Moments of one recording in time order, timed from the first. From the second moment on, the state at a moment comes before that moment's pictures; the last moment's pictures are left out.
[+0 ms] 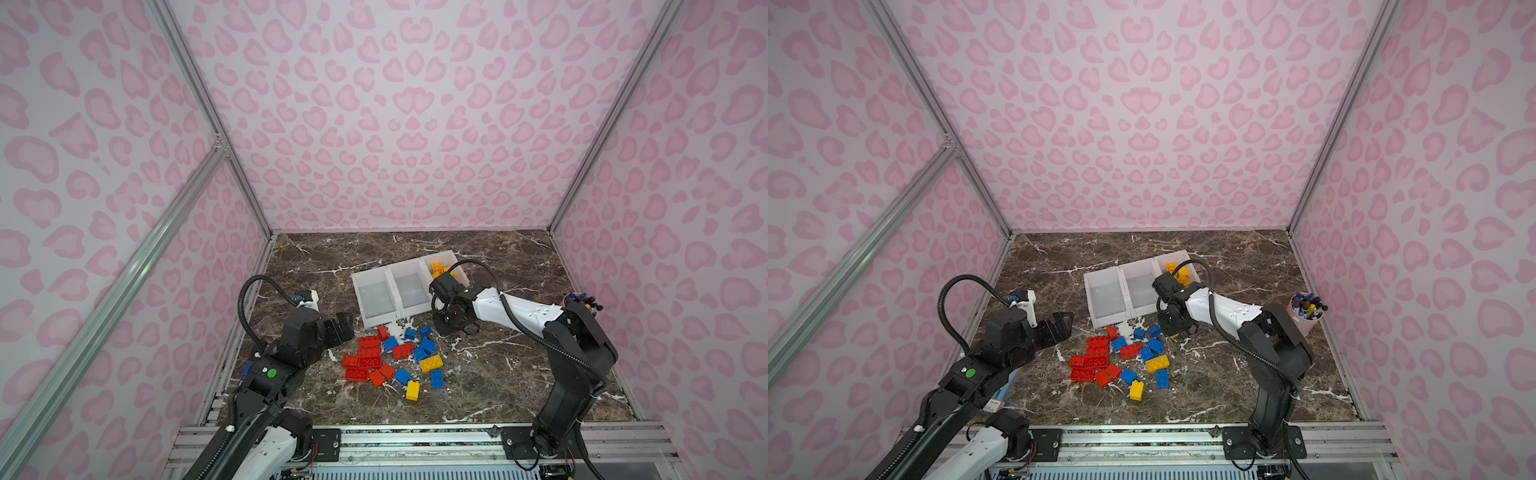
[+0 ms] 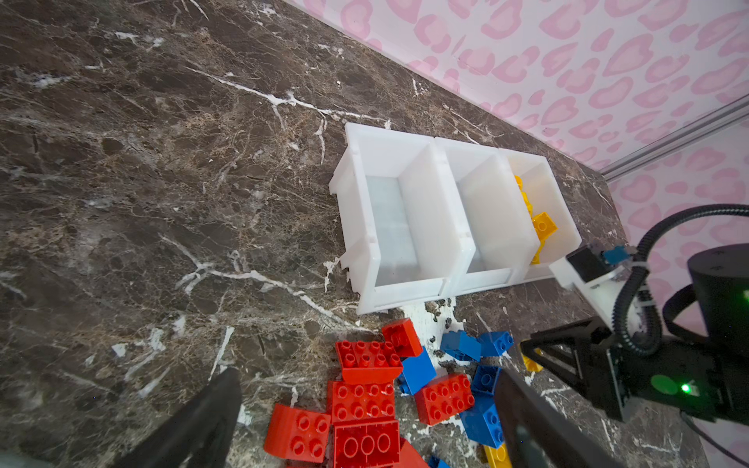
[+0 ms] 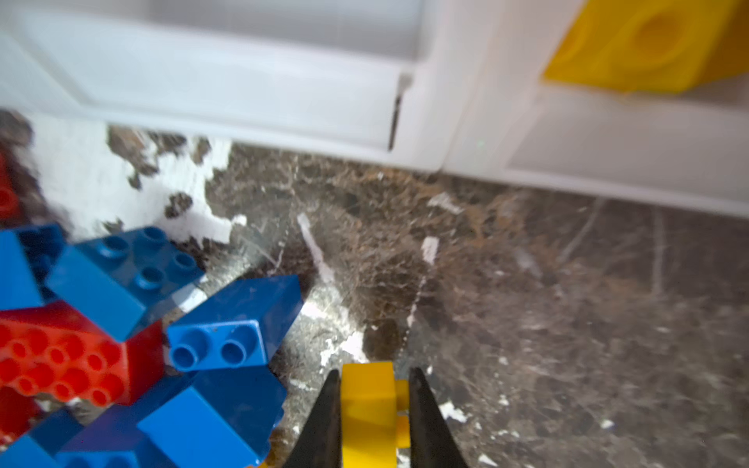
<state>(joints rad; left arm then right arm) -0.40 0.68 0.65 -0.57 -0.09 -0.62 0.62 1.77 1.22 -0.73 0.02 0.24</state>
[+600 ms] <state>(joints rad) -0.40 0.68 0.65 -0.57 -0.09 -0.63 0.41 2.23 2.09 -0.92 0.03 0.20</state>
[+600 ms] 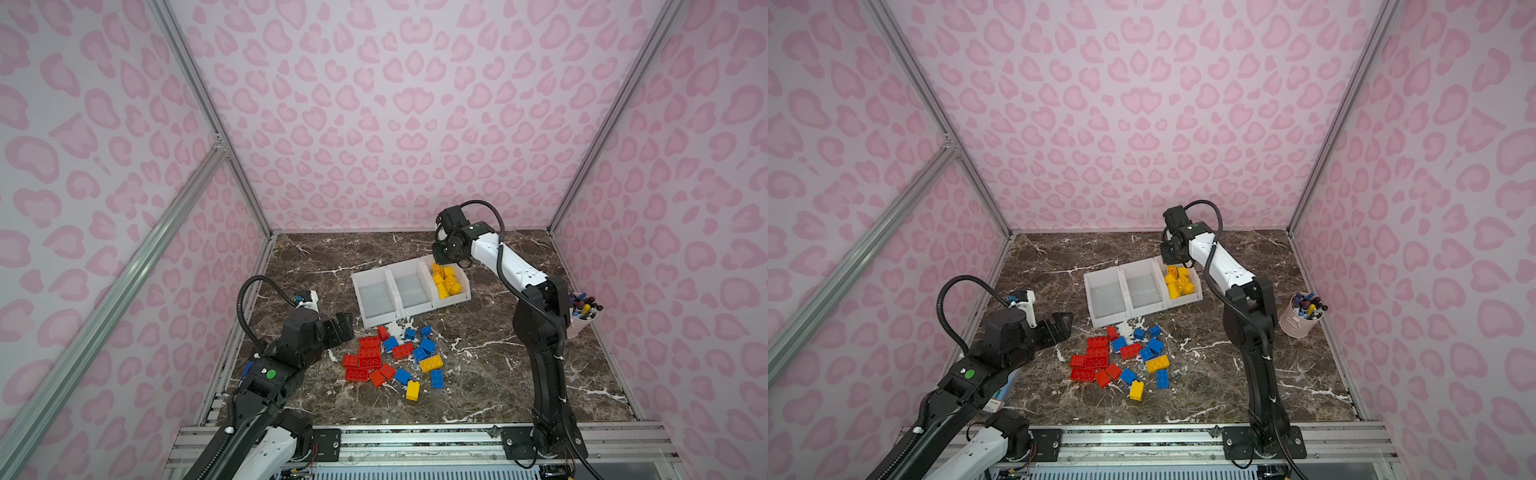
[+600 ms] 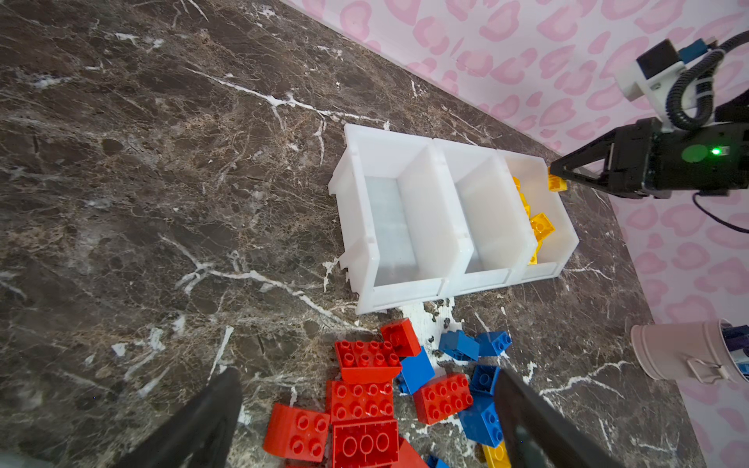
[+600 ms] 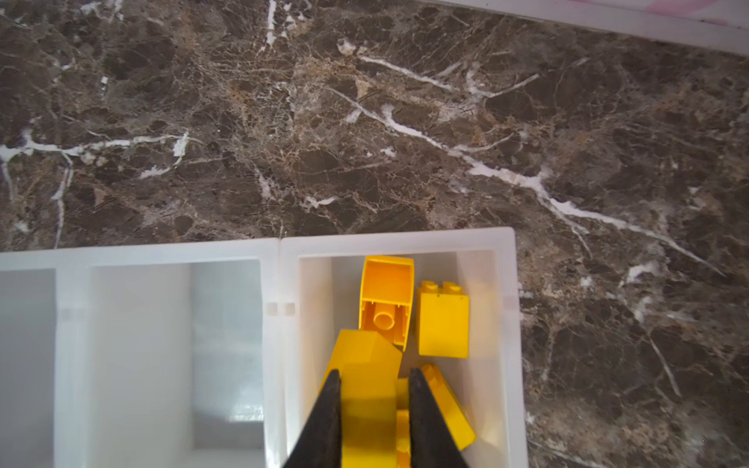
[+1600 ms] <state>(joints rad) -0.40 0.69 0.65 -0.59 -0.09 -0.63 0.52 1.80 1.65 -0.88 0.02 0.27</state>
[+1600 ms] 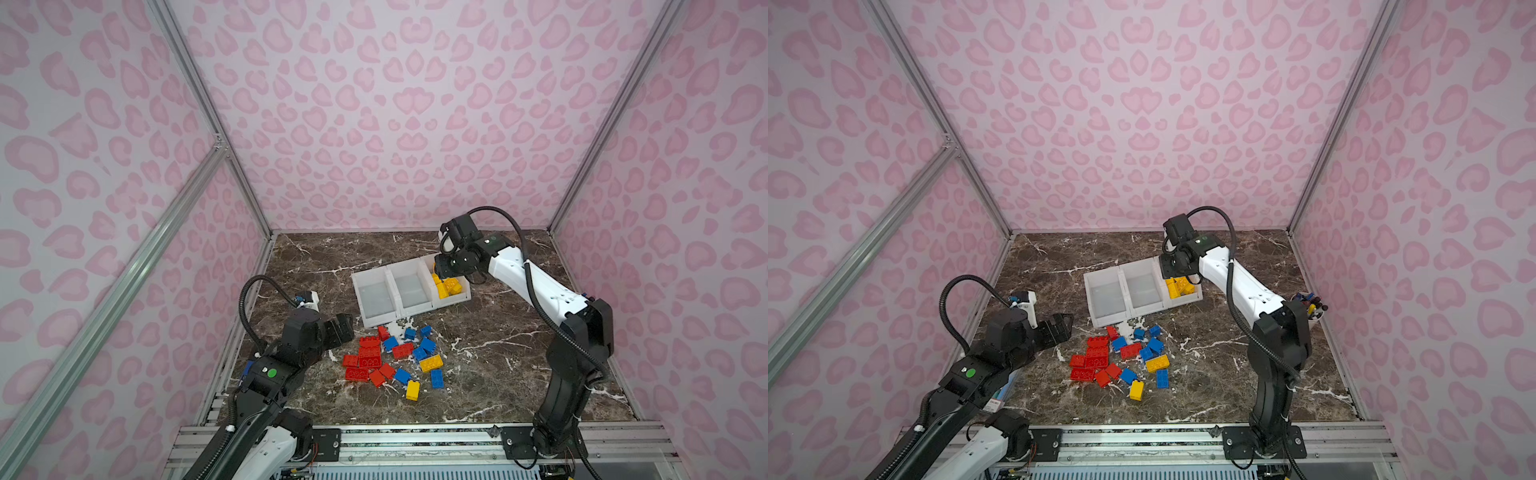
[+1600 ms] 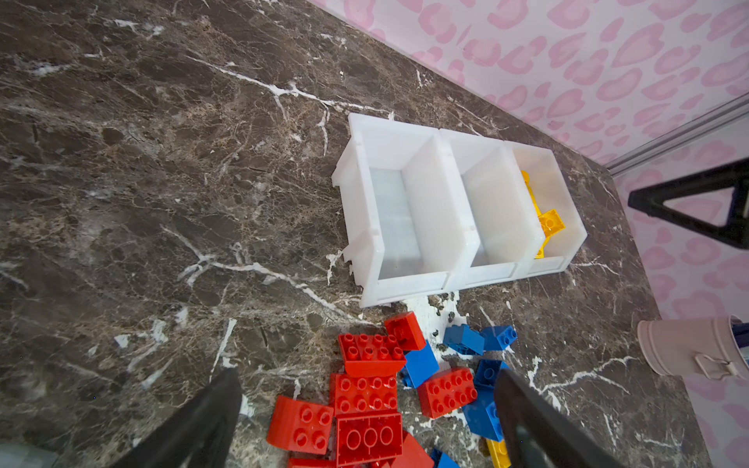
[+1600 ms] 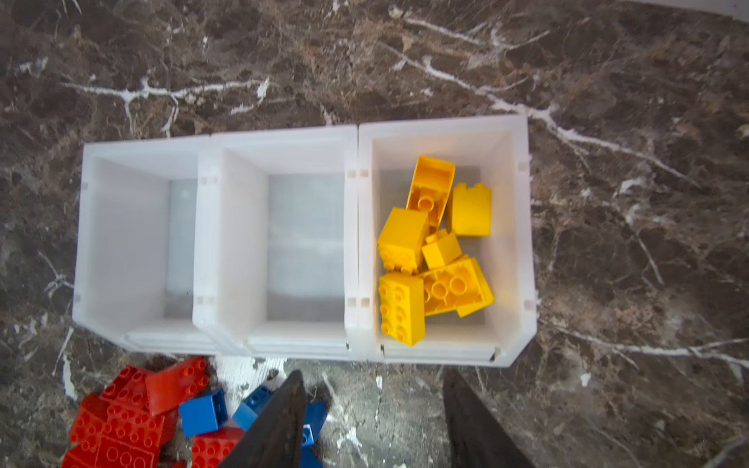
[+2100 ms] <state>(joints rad) -0.40 0.71 0.64 -0.59 -0.06 -0.63 0.79 1.58 1.23 -0.87 0.05 0.39</state>
